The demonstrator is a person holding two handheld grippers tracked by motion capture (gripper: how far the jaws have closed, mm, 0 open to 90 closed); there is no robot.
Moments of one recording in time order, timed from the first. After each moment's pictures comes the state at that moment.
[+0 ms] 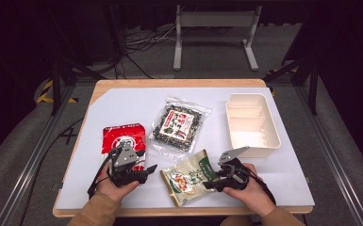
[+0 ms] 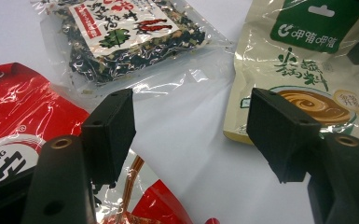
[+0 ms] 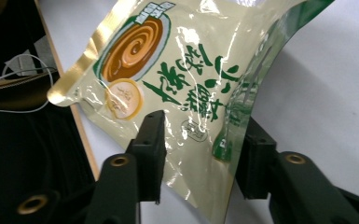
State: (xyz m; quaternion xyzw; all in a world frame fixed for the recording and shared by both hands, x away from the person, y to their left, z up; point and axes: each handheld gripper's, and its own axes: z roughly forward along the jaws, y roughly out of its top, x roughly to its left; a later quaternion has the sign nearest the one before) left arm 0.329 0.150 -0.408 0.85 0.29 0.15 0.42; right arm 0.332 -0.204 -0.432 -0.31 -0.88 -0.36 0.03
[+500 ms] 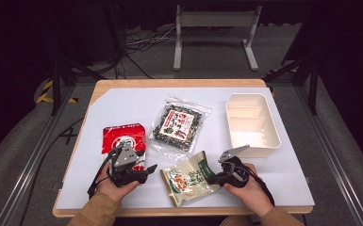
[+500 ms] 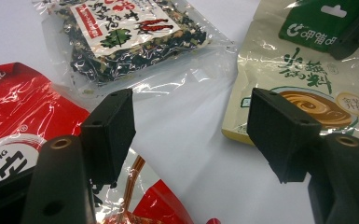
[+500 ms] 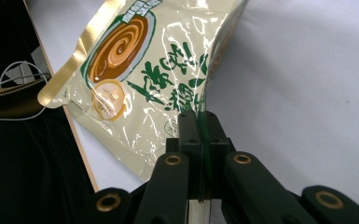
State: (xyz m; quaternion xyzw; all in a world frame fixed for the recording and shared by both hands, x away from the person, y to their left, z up) left arm 0.329 0.150 -0.408 0.84 0.29 0.16 0.42; right arm 0.336 -0.207 -0.434 -0.34 -0.87 -0.36 0.04
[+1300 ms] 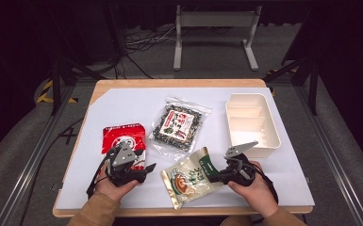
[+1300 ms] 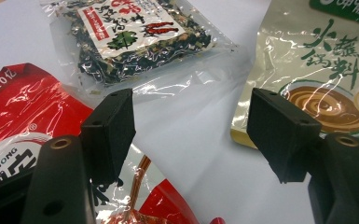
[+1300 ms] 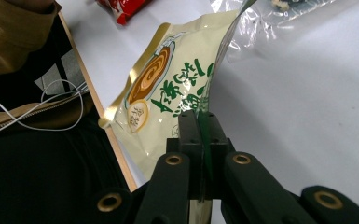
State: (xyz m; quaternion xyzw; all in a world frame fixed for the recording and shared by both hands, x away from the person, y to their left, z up) left arm 0.329 0.153 -0.406 0.84 0.29 0.16 0.43; right arm 0.329 -0.214 -0.404 -0.32 -0.86 -0.39 0.05
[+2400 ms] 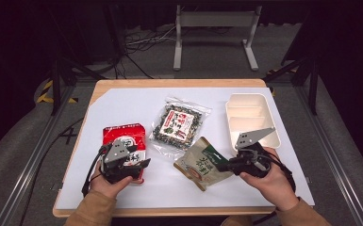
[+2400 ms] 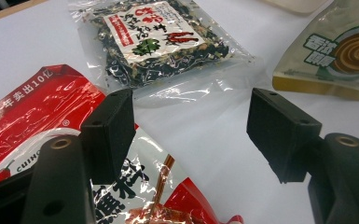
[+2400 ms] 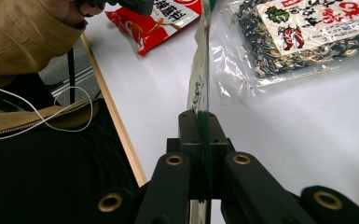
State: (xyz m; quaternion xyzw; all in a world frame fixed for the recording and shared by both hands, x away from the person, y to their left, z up) left arm 0.334 0.170 -0.400 0.82 0.32 0.17 0.44; right arm 0.320 -0.222 -0.323 -0.27 -0.88 -0.40 -0.01
